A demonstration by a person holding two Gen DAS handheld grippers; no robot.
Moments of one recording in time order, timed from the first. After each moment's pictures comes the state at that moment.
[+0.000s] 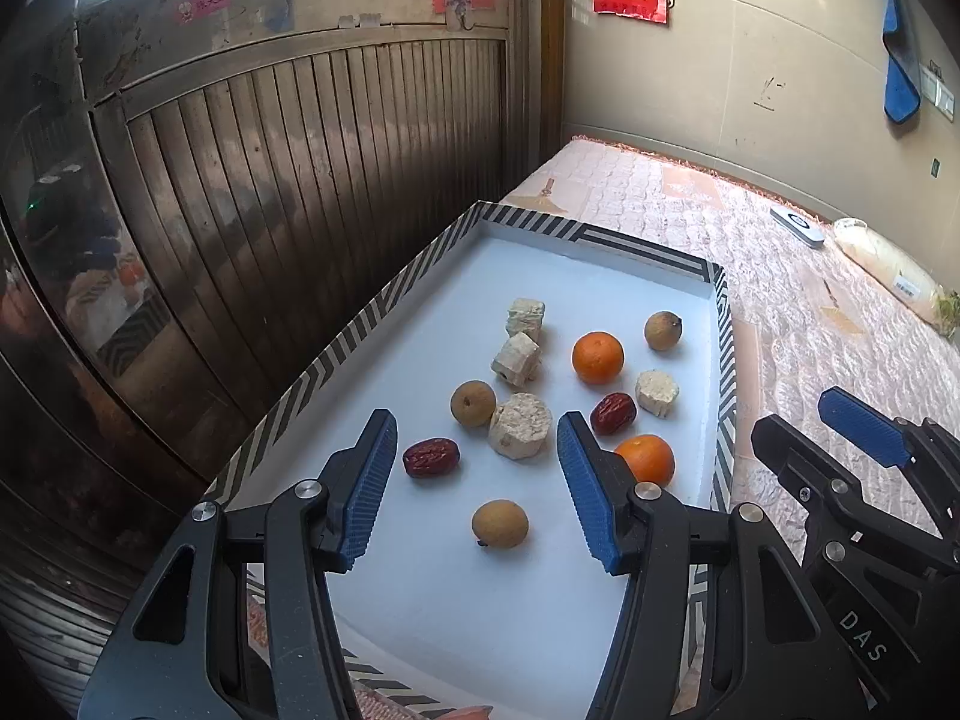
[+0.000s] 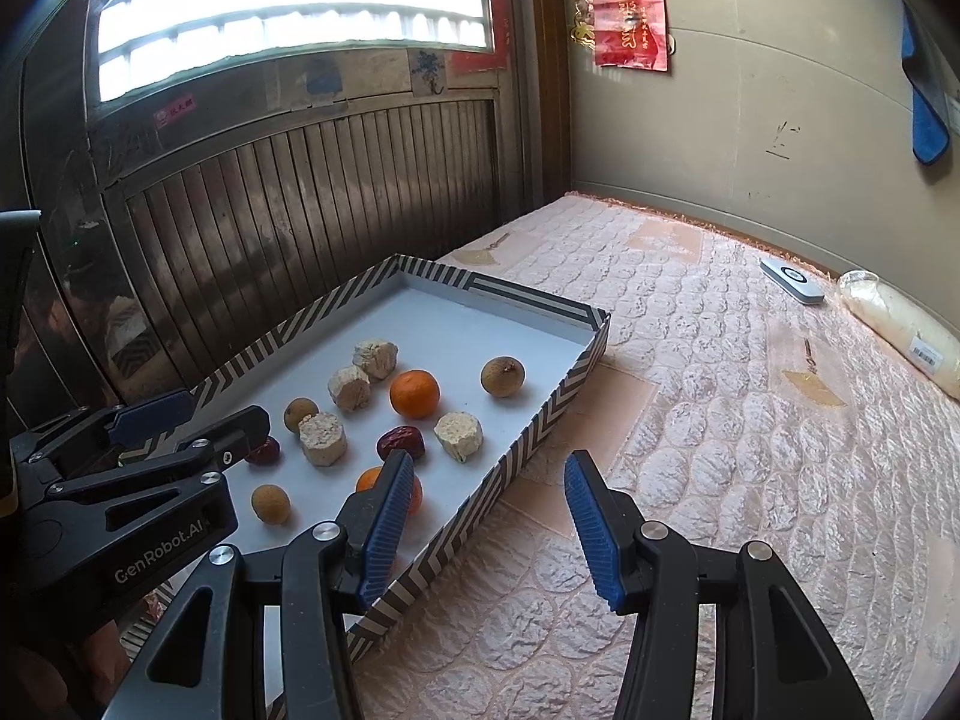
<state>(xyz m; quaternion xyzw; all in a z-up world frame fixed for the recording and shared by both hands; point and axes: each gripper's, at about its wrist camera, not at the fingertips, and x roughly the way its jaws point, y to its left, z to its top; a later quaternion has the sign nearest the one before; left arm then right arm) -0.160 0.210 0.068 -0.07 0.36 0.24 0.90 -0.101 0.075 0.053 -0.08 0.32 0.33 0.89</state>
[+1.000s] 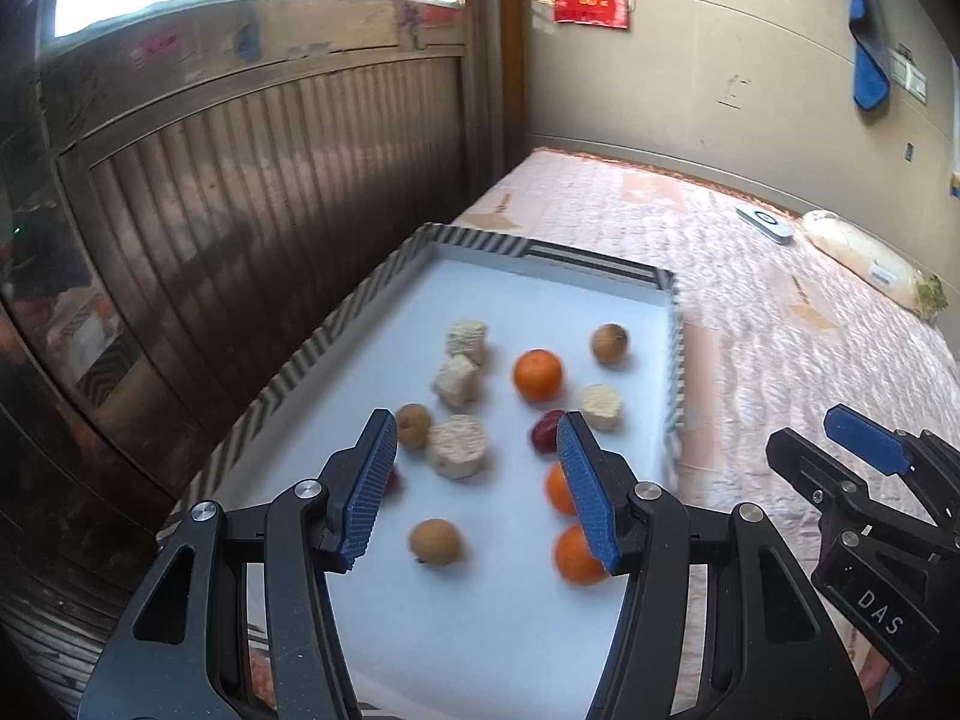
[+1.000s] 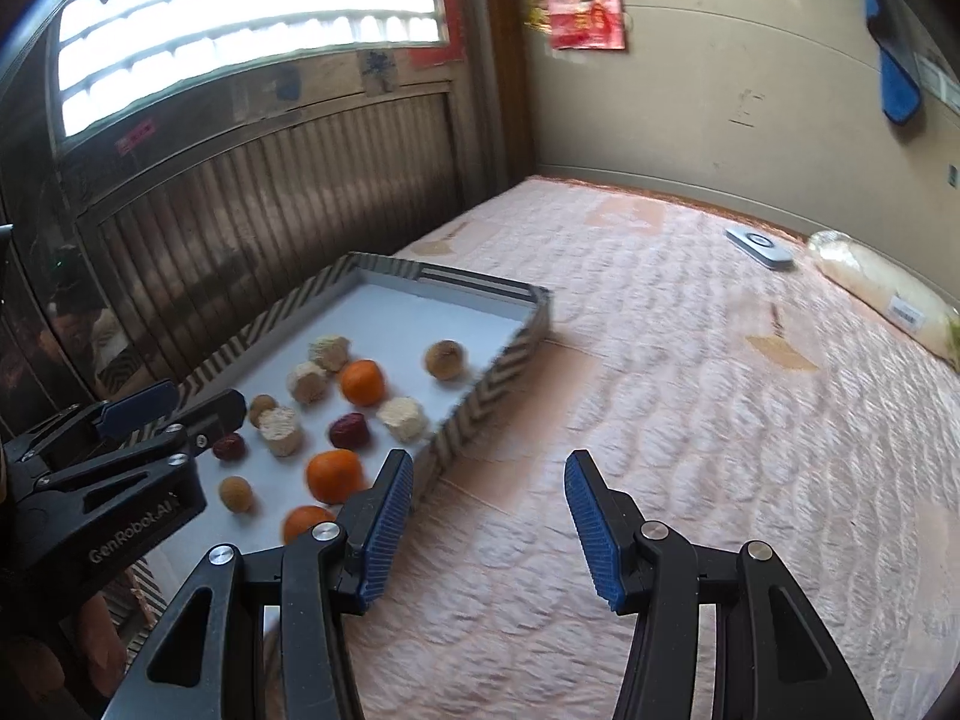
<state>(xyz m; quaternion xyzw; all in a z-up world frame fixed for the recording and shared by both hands) -0.142 0.180 0.076 -0.05 0.35 0.20 0.91 -0.086 0.035 0.049 -0.05 0.34 0.30 0.89</state>
